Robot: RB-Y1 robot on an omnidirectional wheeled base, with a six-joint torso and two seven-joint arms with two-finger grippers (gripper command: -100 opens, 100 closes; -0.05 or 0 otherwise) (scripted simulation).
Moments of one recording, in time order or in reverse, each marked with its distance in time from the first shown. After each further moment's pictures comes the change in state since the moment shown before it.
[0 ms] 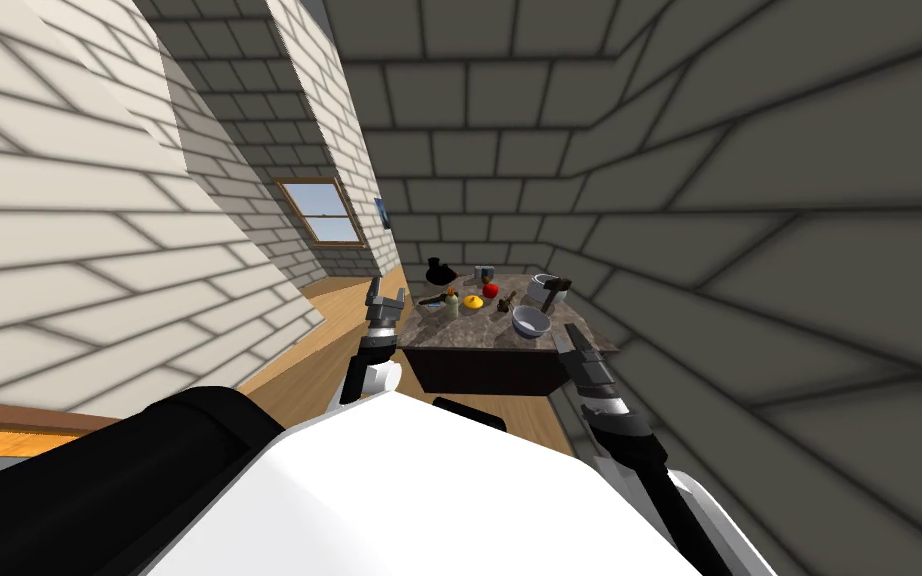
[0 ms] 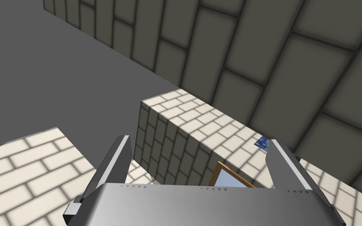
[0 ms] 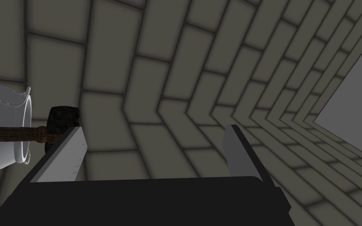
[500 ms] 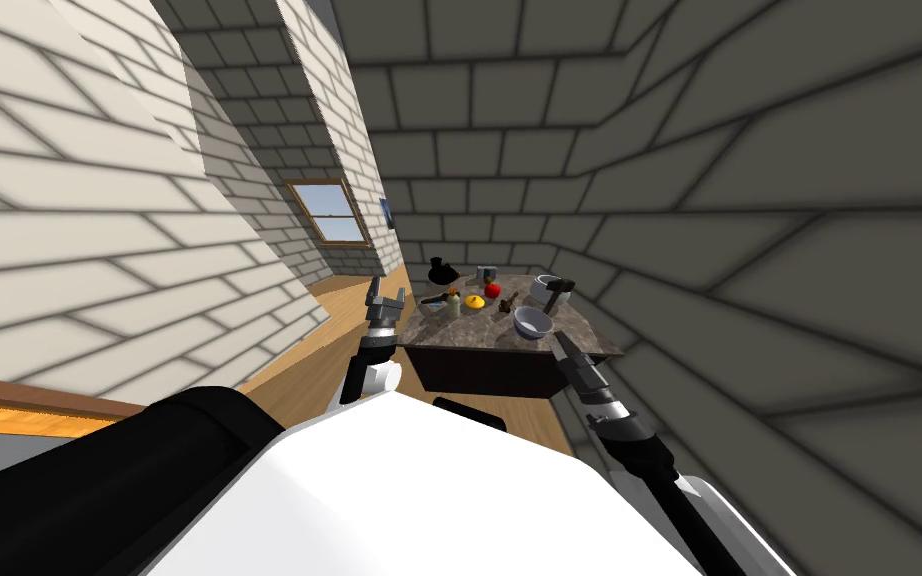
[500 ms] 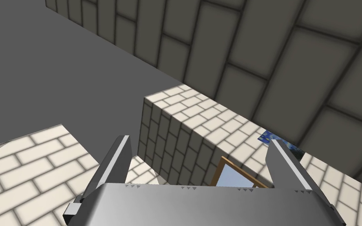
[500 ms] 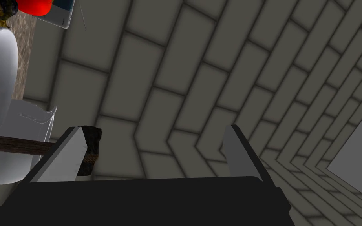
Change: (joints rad) left arm 0.000 0.000 0.000 0.000 0.000 0.000 0.000; right arm 0.022 -0.146 0.008 0.026 0.059 0.016 -0.045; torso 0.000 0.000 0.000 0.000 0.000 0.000
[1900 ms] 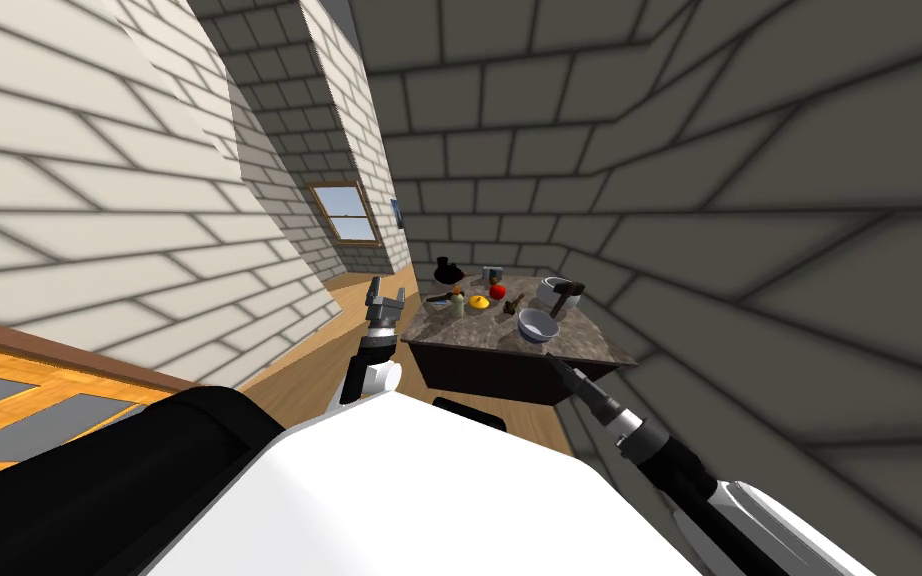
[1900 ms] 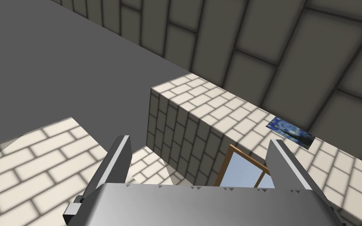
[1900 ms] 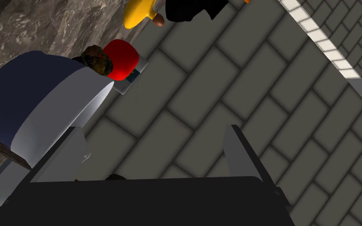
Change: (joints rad) left arm 0.000 0.000 0.000 0.000 0.000 0.000 0.000; right arm 0.056 -0.393 0.005 0.061 0.162 0.046 -0.117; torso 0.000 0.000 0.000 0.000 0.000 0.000
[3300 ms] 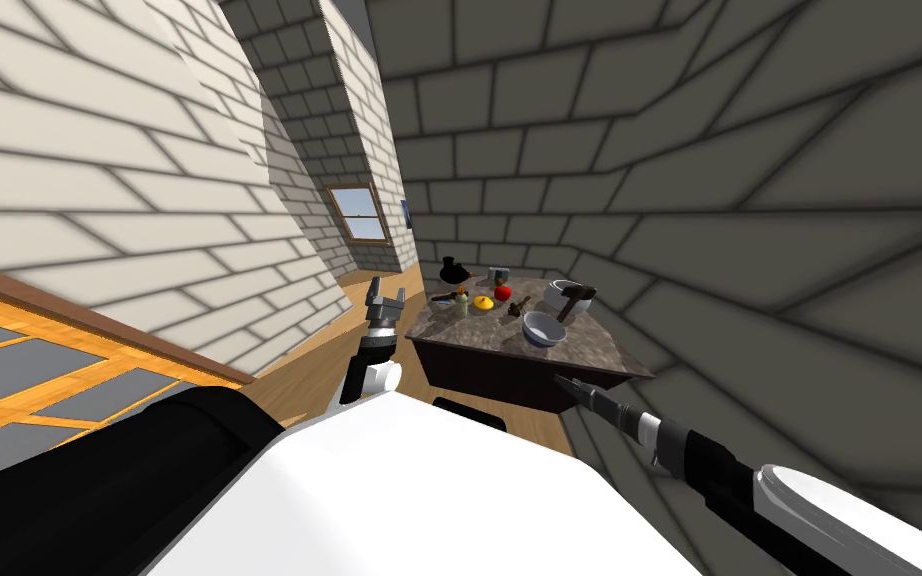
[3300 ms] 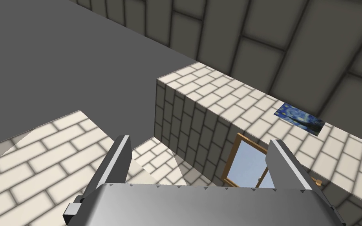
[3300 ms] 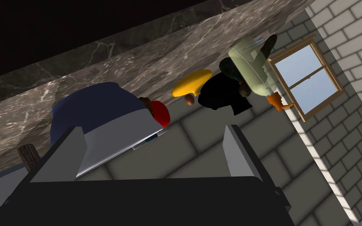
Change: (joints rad) left arm 0.000 0.000 0.000 0.000 0.000 0.000 0.000; right arm 0.051 -0.406 -0.005 0.065 0.183 0.049 -0.110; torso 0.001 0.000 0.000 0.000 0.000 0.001
